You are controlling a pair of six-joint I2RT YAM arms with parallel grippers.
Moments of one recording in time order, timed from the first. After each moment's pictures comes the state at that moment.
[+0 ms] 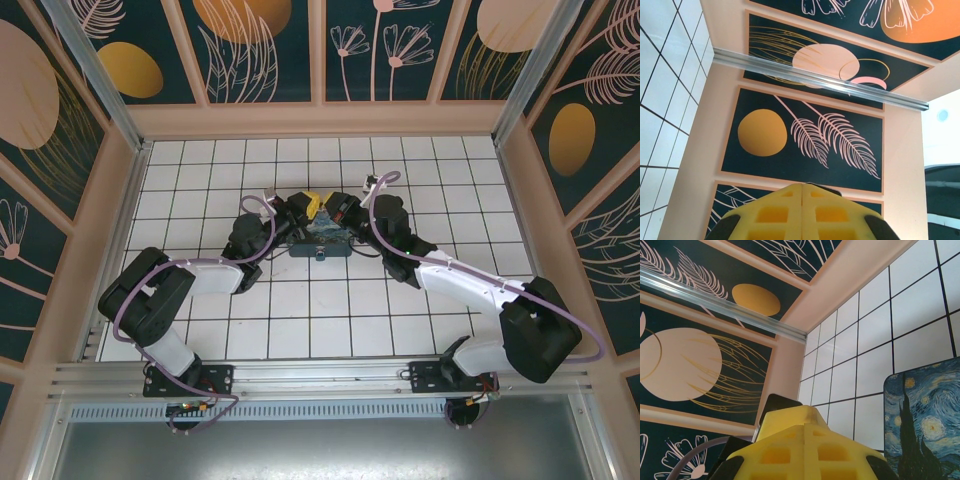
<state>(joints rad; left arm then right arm) -0.63 1.65 0.64 1.14 0.20 -1.89 0.73 1.35 0.79 0.40 -0.03 1.10</state>
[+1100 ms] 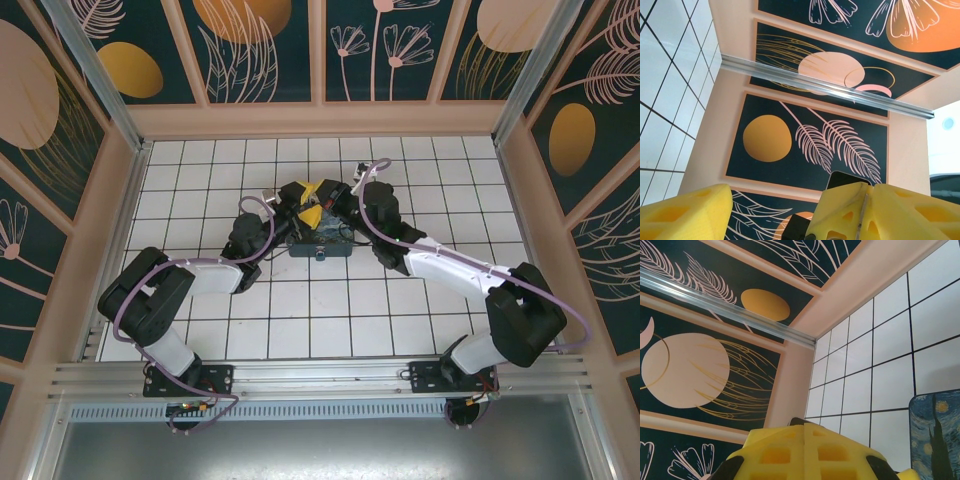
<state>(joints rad) -0.62 1.65 0.64 1.12 0.19 -1.89 0.73 1.46 0.91 0.41 -0.03 1.10</state>
